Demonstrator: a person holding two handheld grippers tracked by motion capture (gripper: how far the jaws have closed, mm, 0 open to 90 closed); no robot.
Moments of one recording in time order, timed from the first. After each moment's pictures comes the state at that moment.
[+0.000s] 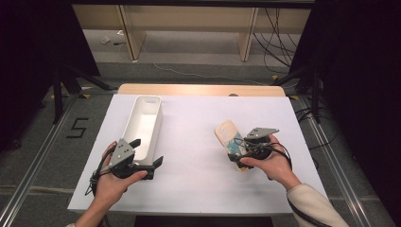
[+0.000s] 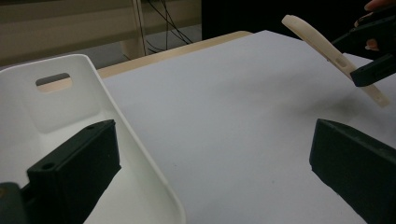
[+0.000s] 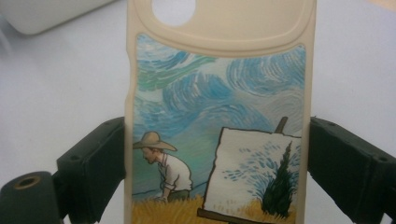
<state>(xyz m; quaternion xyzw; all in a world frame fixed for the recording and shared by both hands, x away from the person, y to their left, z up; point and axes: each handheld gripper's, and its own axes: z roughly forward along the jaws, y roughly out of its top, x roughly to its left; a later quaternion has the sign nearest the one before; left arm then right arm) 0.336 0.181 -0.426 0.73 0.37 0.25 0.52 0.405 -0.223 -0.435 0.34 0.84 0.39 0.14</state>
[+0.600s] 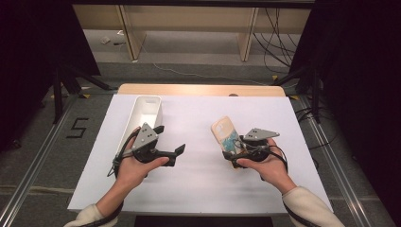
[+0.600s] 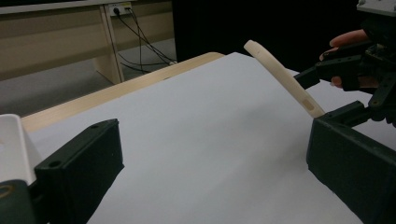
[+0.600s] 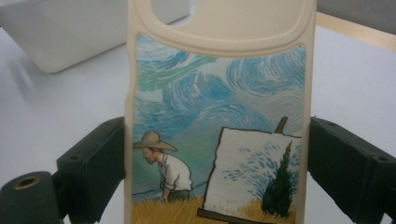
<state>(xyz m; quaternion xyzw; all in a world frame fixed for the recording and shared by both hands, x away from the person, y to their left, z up) 0.367 0.123 -0.397 0.73 0.33 0.22 0.55 0.396 -0.211 -0.432 0.34 0.81 0.45 0.16</state>
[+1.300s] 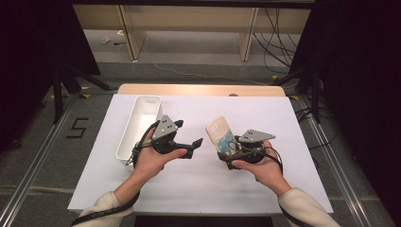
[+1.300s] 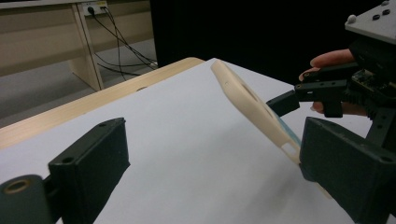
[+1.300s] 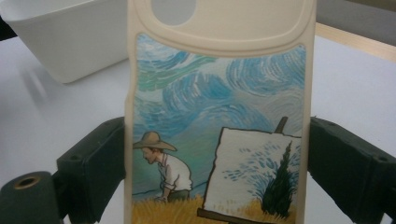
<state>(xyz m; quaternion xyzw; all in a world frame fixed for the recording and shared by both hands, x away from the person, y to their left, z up) 0.387 0.082 -0.388 0.75 0.31 0.19 0.56 0.390 -0.197 -0.431 0.33 0.81 0.46 0.16</state>
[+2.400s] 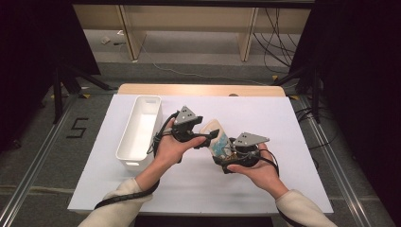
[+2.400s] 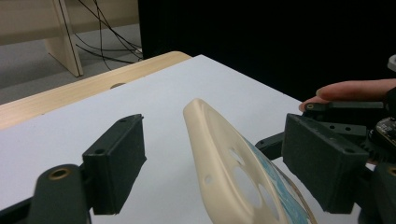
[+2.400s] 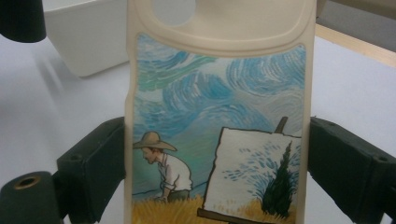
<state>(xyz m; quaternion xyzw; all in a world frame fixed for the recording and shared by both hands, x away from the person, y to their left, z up) 0.417 0.039 -0.384 0.75 0.33 0.14 0.55 0.381 -0.183 -0.431 0.30 0.82 0.46 0.17</state>
